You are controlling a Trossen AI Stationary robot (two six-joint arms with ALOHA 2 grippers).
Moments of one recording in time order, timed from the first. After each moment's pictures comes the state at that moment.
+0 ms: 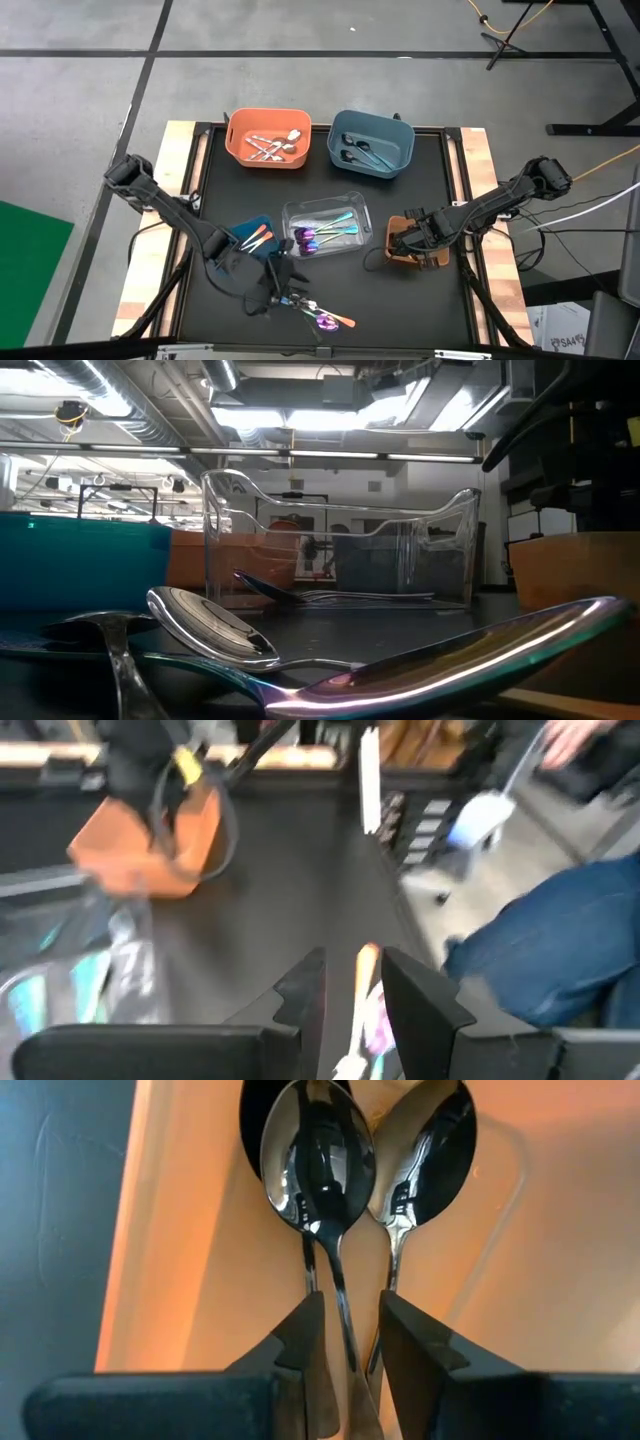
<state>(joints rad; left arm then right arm) -0.58 1.51 1.11 -0.10 -0.33 -0.30 0.40 1.33 0.72 -0.91 0.05 0.20</state>
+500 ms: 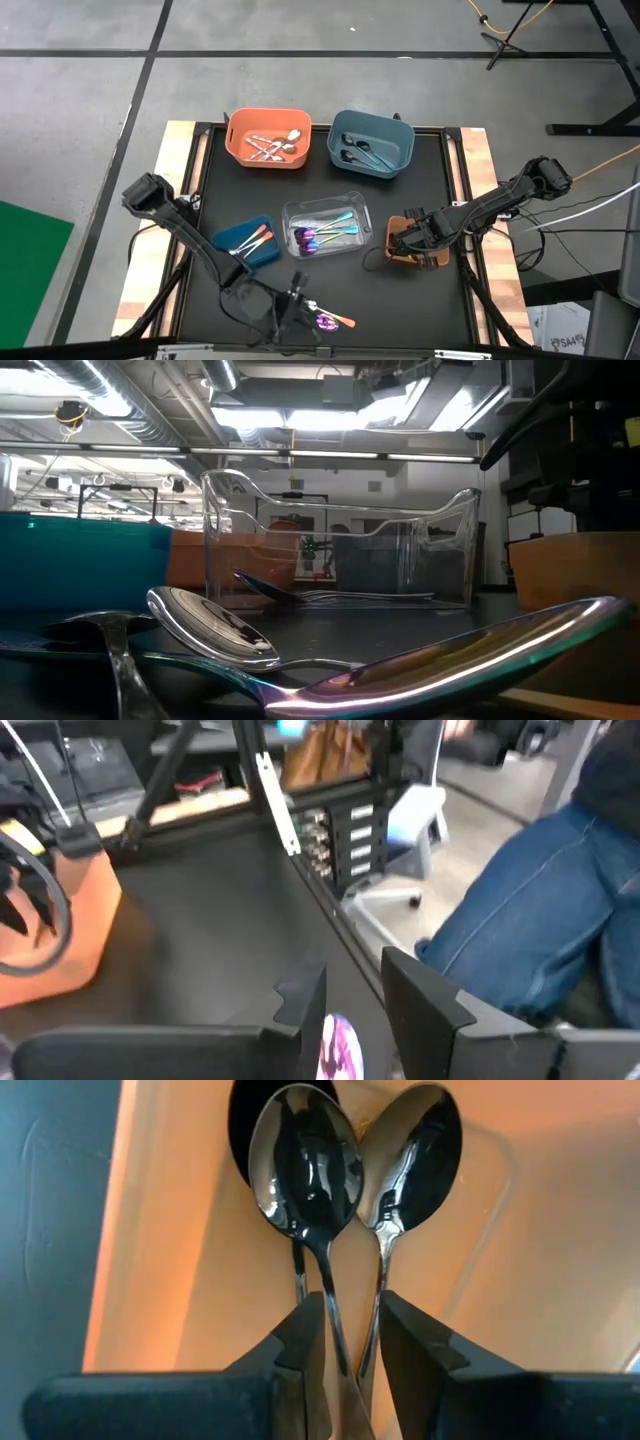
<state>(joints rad) -0.67 1.75 1.11 0.27 -0.30 -0.05 0.40 1.33 0.72 -0.91 0.07 0.20</state>
